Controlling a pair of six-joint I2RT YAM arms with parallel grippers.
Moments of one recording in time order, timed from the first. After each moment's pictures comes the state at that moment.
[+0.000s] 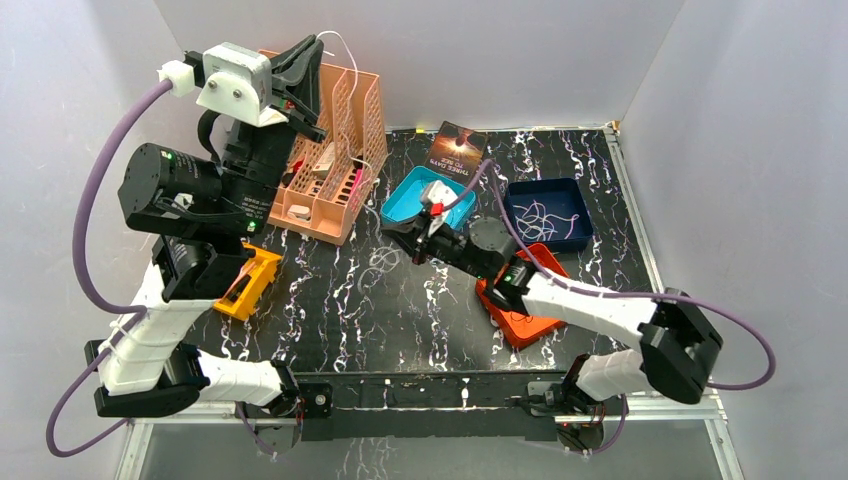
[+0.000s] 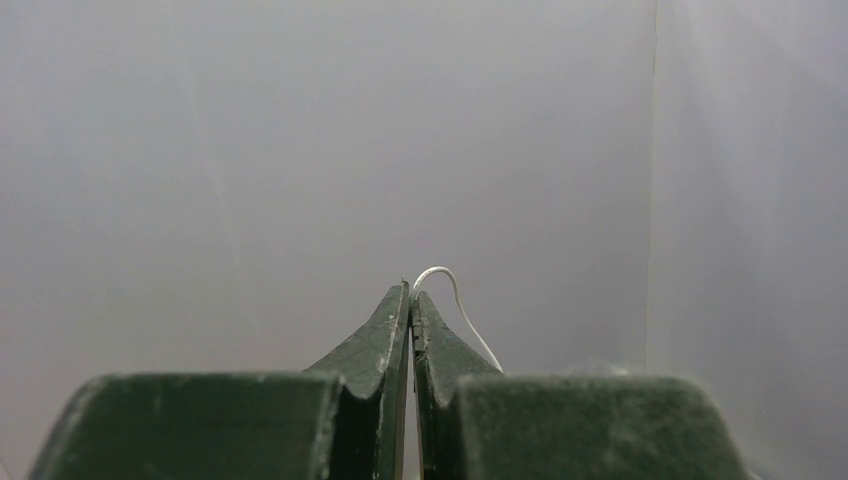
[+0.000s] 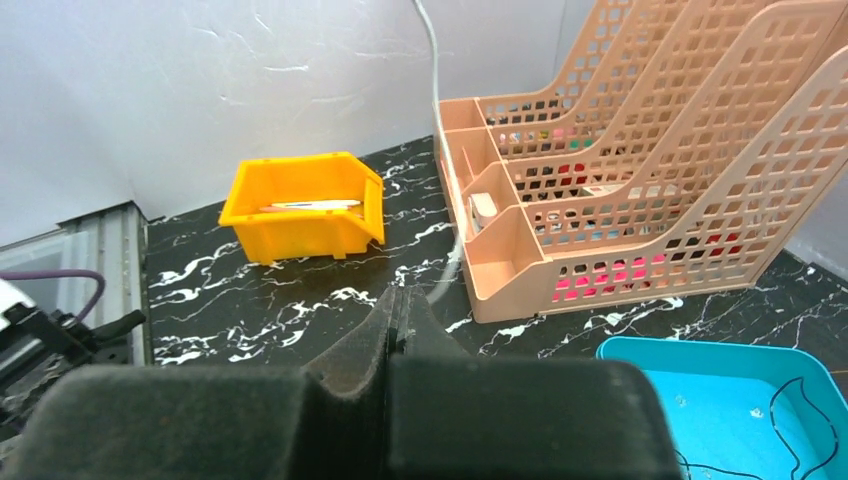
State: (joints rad) left arm -1.05 1.24 1.97 -0.09 -0.51 0.52; right arm 0.98 1.36 0.85 0.61 -0.15 0.07
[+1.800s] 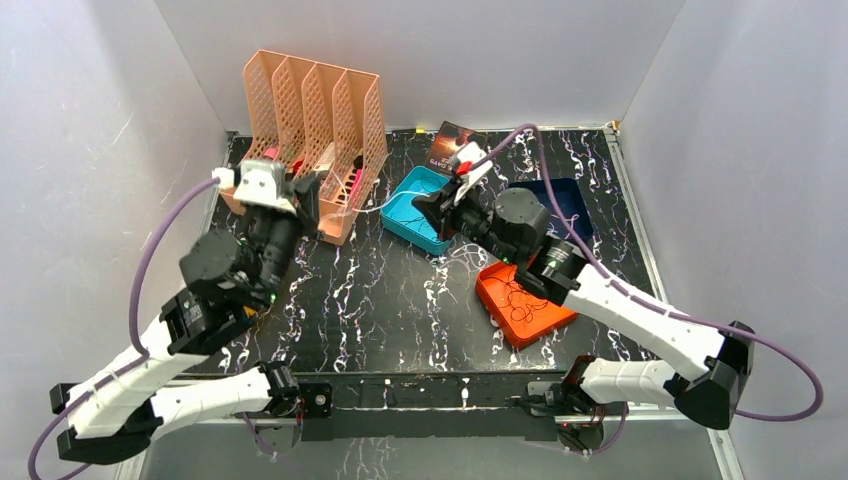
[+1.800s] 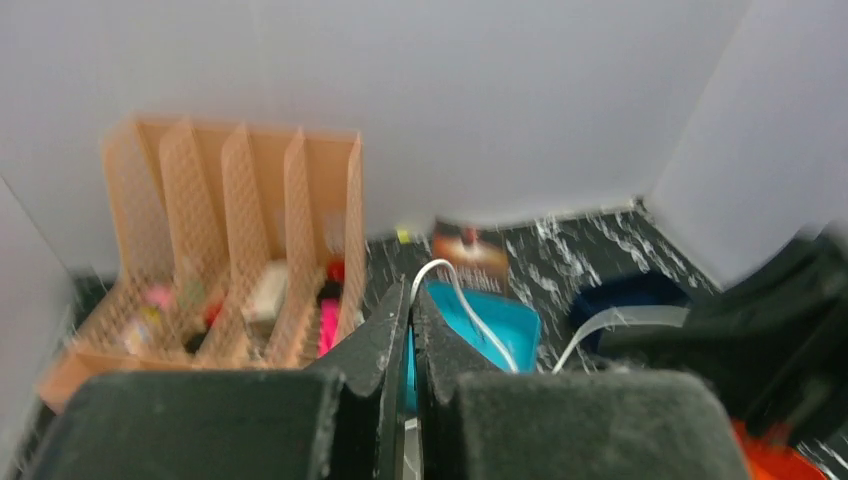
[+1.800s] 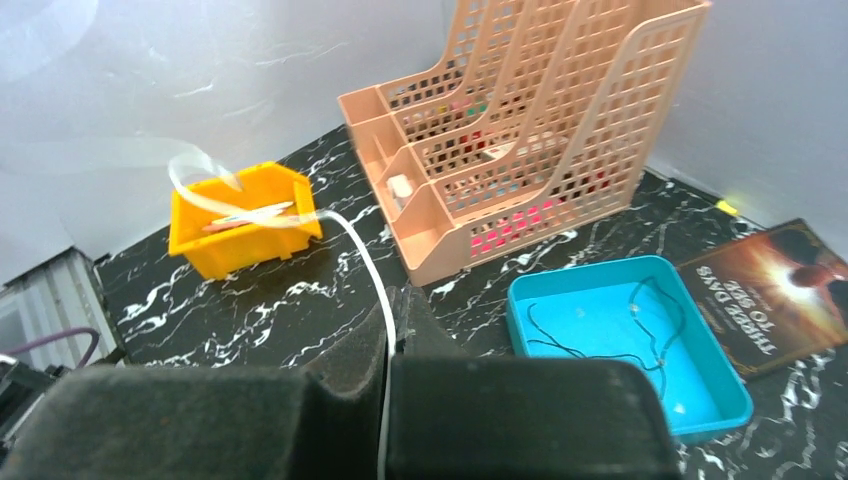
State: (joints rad) left arm -1.05 0.83 1.29 -0.18 -0.76 0.18; right arm 0.96 1.16 1.07 0.08 0.04 0.11
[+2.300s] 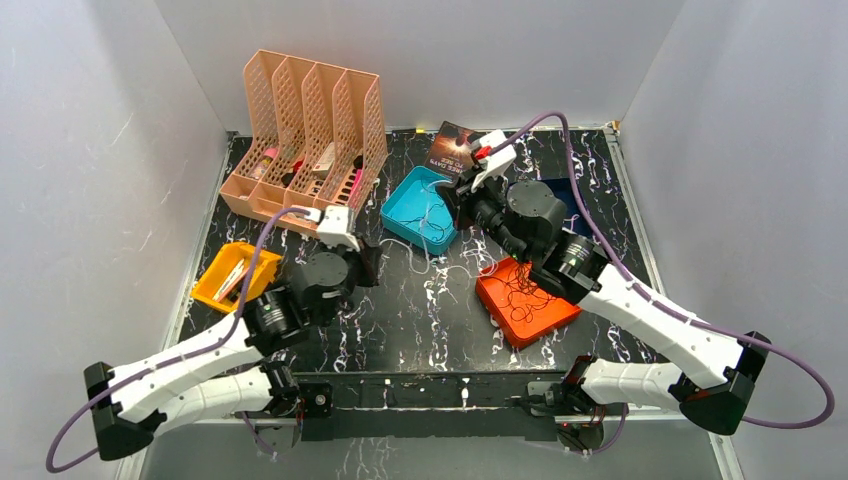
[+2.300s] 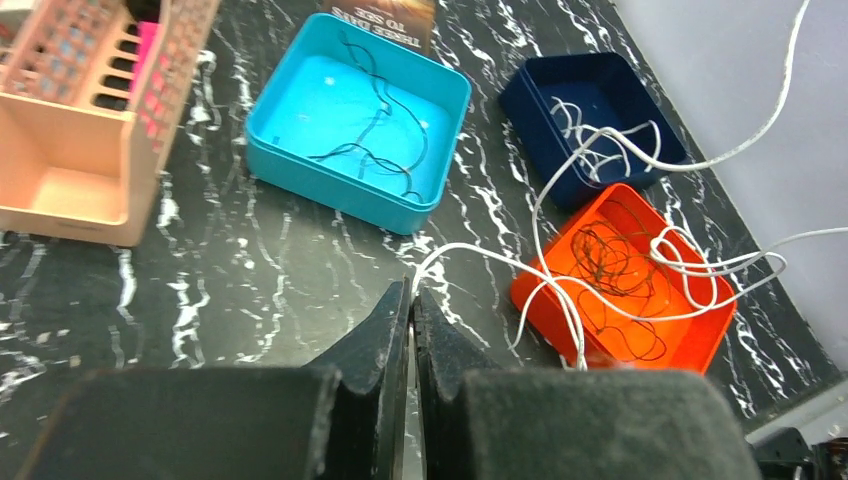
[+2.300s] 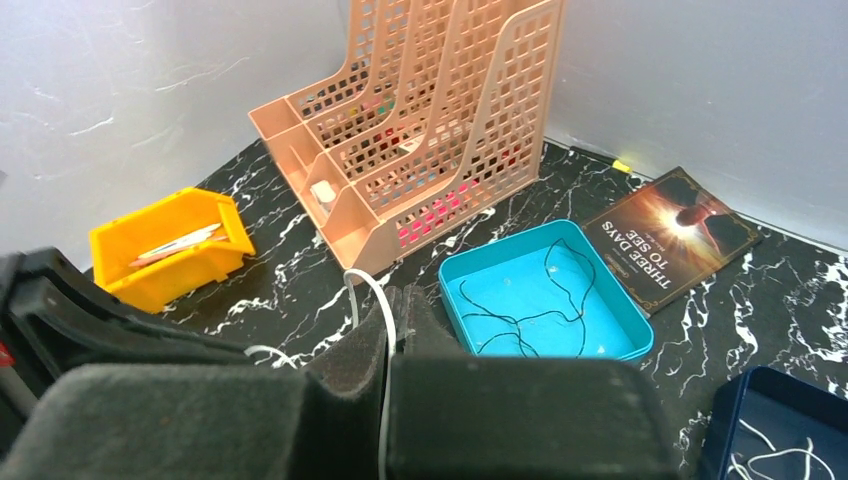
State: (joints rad) left arm -1.05 0.80 0.79 -0.27 -0.65 -0.48; right arm 0.96 1.11 1.20 -0.13 0.25 0.13
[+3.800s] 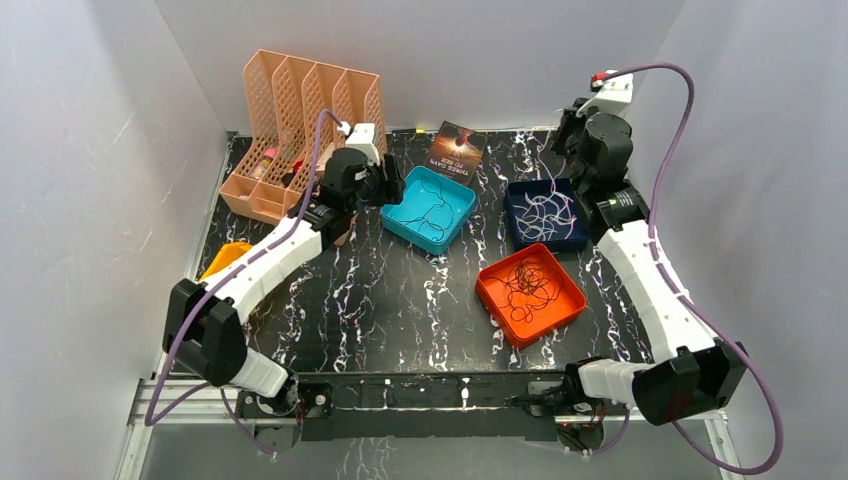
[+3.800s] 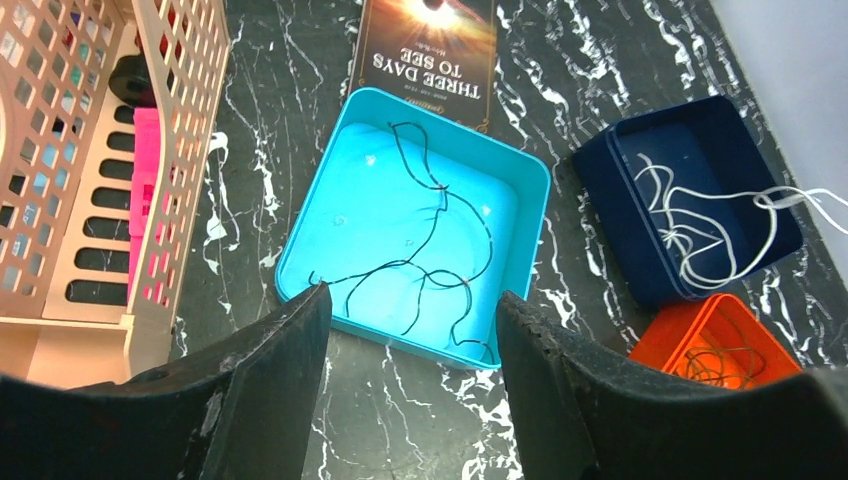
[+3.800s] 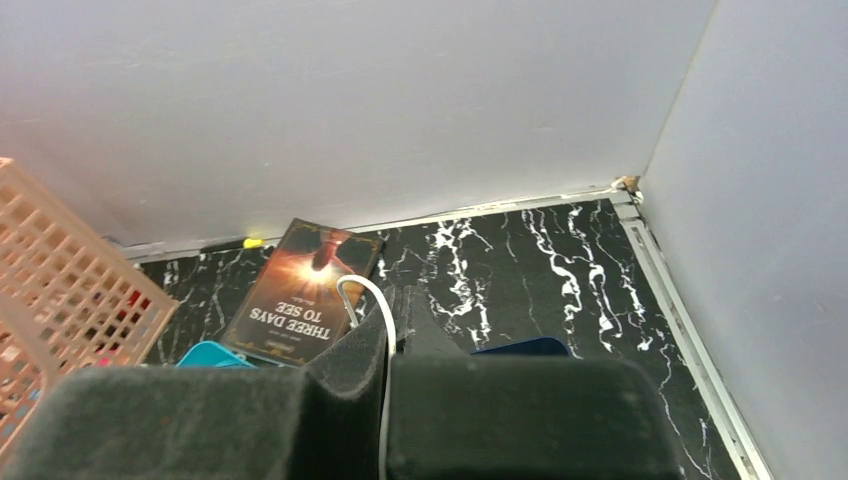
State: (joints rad) left arm -0.55 1.44 1.18 -0.13 -0.12 -0.35; right arm 0.32 1.22 1.31 -0.11 0.34 0.13
